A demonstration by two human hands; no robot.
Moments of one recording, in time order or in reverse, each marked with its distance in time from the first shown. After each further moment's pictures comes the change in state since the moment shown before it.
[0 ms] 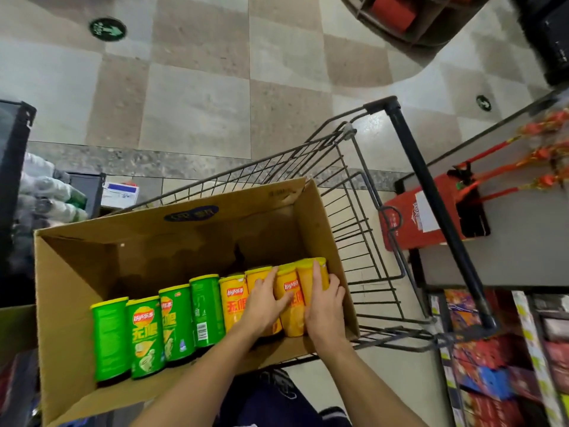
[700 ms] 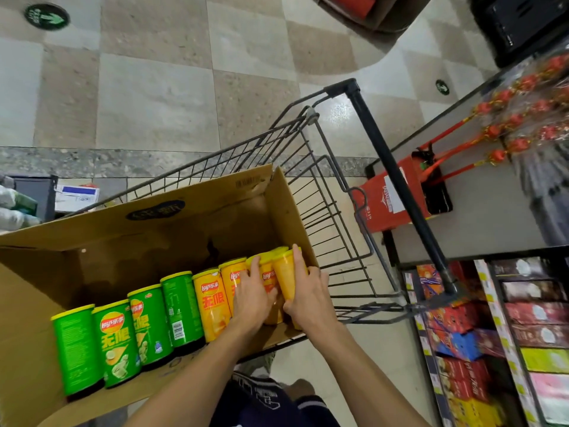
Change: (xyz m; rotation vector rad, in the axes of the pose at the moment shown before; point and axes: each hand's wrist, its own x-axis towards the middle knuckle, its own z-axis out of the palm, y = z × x) left_hand -0.014 0.023 0.028 0.068 0.120 -0.002; right_hand -0.014 0.008 -0.036 0.077 -0.073 -0.030
